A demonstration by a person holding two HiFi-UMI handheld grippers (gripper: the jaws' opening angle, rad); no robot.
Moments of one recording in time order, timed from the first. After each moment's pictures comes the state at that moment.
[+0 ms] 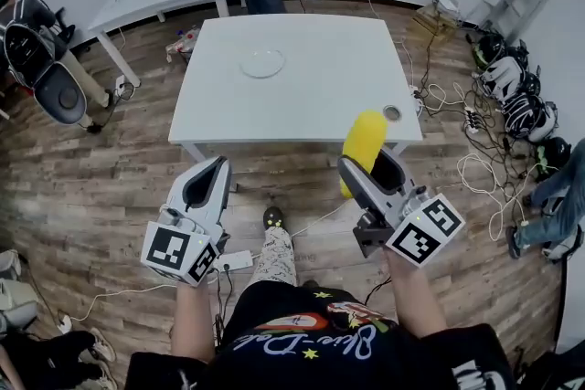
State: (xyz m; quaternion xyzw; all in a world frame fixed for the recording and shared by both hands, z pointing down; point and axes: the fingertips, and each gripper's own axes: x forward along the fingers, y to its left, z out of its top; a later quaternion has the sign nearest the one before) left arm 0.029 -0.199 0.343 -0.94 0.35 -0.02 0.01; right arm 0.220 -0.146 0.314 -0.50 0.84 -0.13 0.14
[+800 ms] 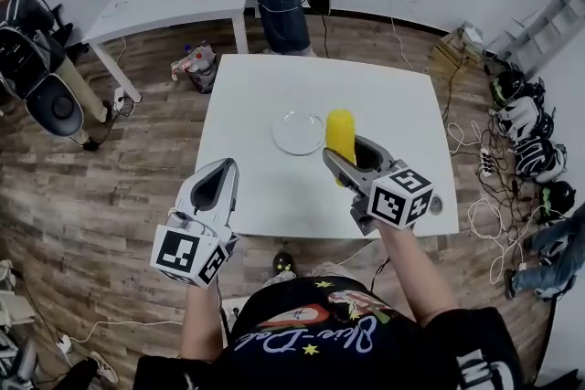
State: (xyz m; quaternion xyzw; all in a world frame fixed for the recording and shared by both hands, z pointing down) left arm 0.017 -0.484 0.348 -0.92 0.38 0.00 -0.02; right arm 0.205 -0.501 0.399 -0.48 0.86 -0.18 -0.02
